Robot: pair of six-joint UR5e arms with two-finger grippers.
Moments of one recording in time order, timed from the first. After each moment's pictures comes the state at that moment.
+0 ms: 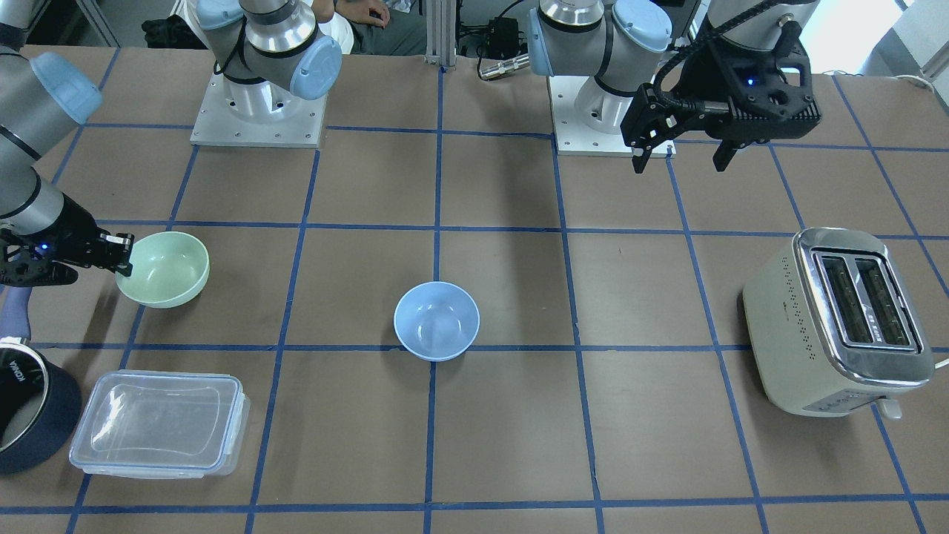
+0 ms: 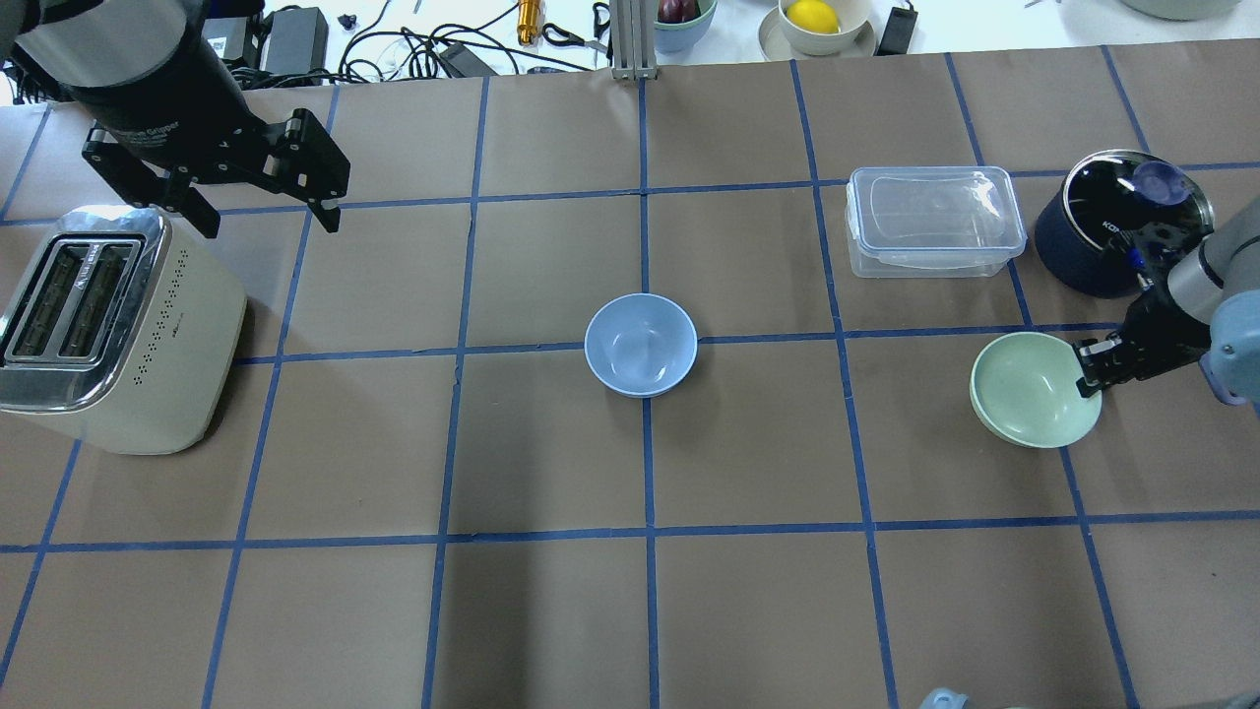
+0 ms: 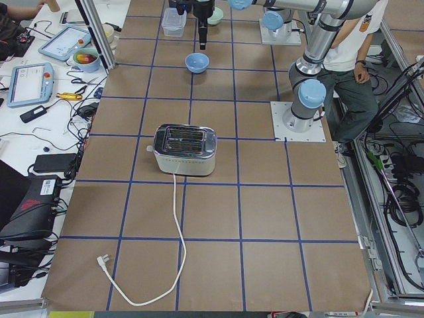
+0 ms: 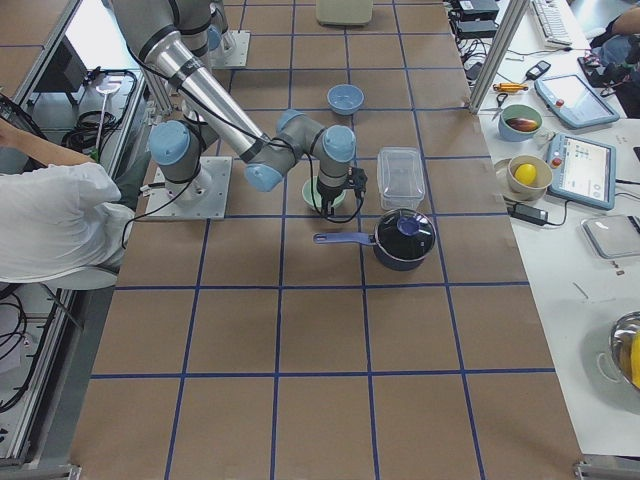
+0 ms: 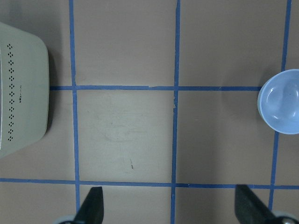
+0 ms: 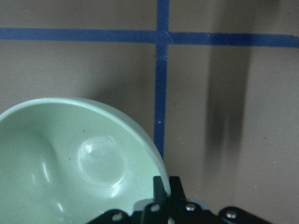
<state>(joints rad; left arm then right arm) -1.53 -1.54 -1.50 -1.66 1.61 0.01 1.03 -1.42 2.06 -2.11 -1.52 -0.59</state>
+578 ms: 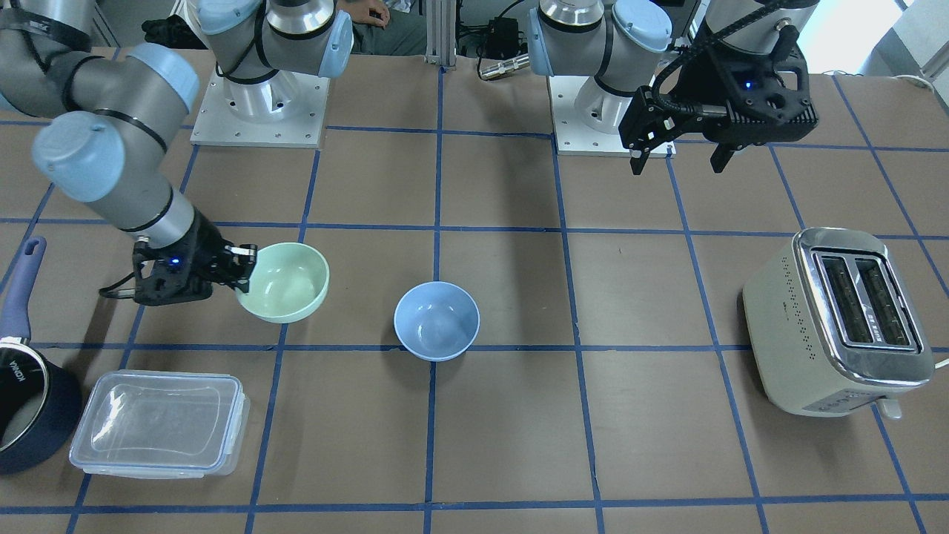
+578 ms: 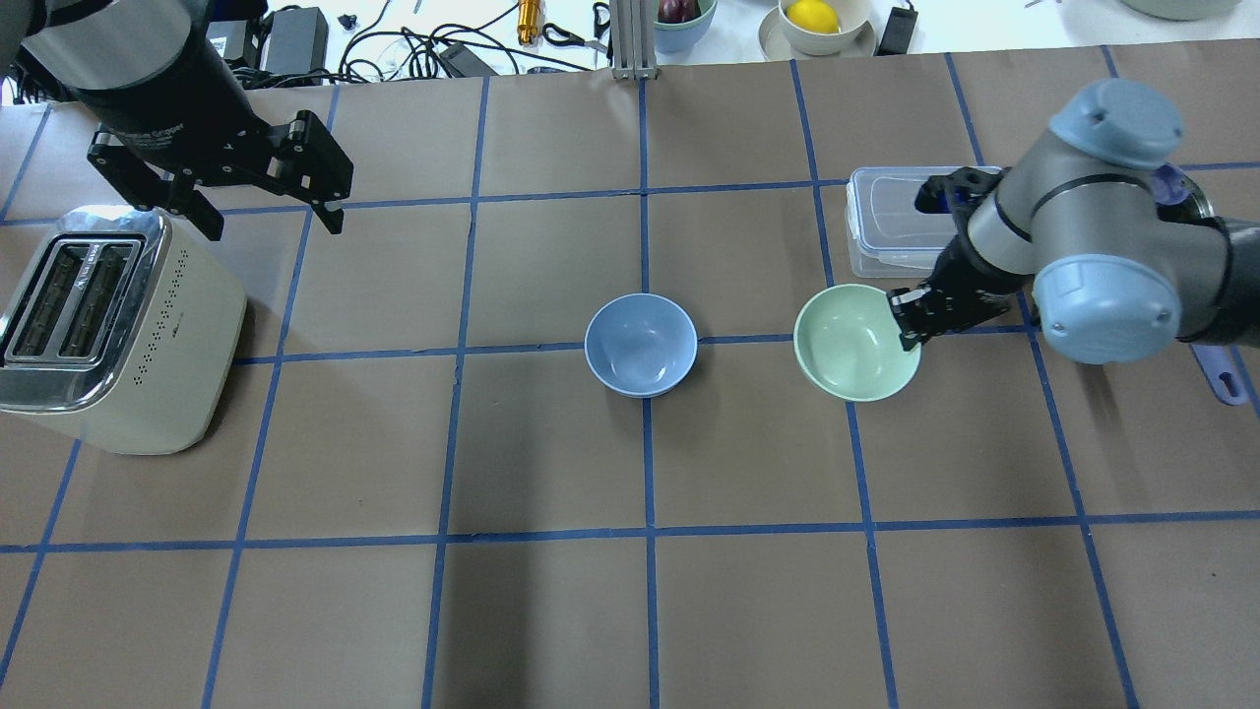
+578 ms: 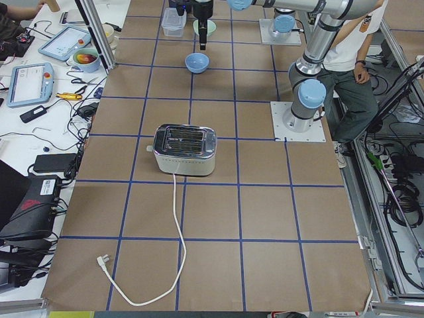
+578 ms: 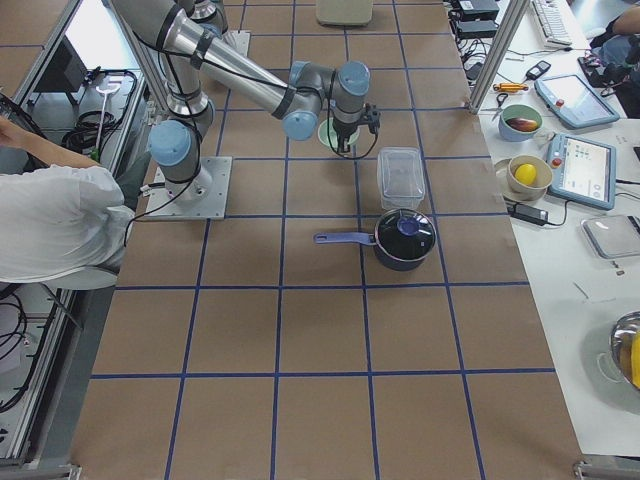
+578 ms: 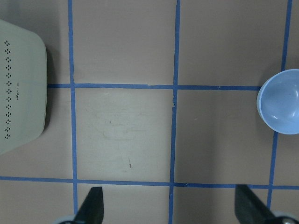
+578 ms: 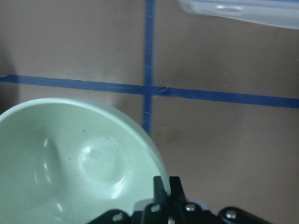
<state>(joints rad) -1.54 -1.54 -1.50 -1.66 1.61 0.00 1.45 -1.42 1.98 -2.06 -1.39 -0.19</state>
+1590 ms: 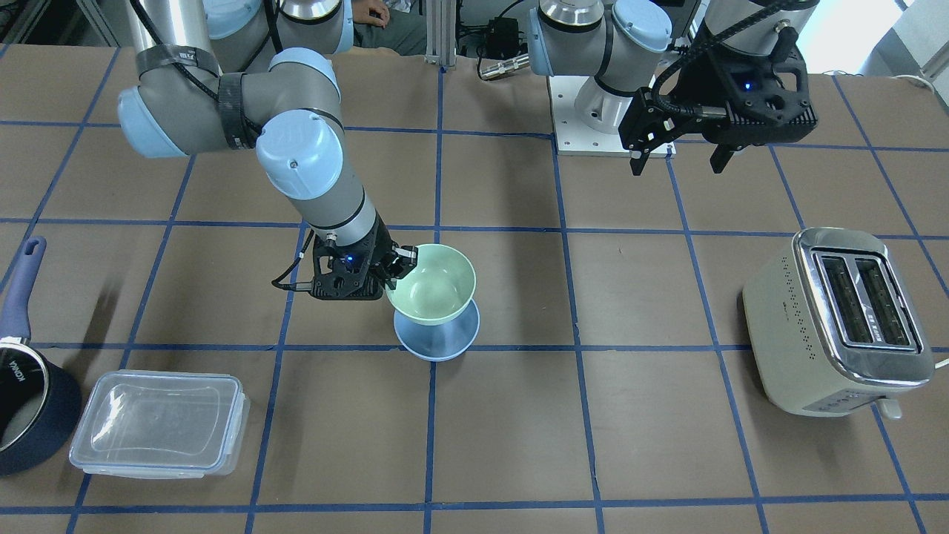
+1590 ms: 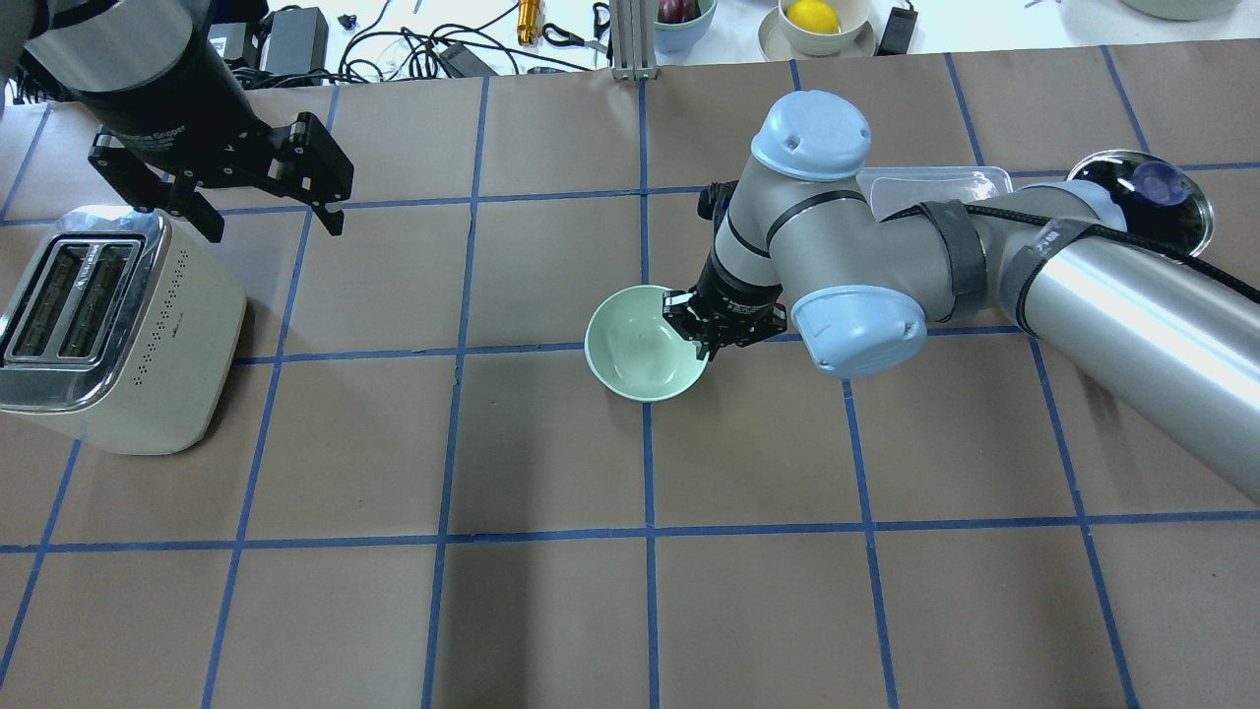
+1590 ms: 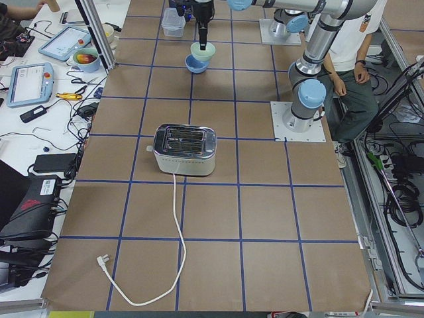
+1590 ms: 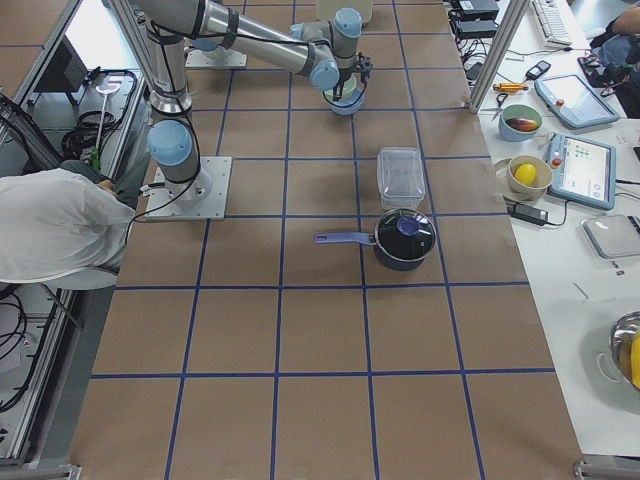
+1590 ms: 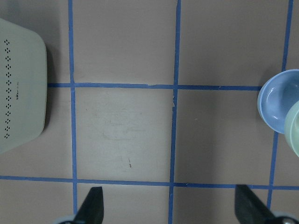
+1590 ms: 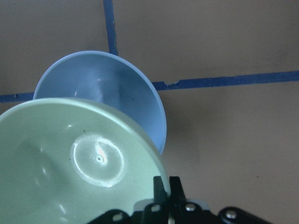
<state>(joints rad) -1.53 -1.54 -1.50 -1.66 1.61 0.00 1.79 -1.30 1.84 -2.11 -1.36 0.30</state>
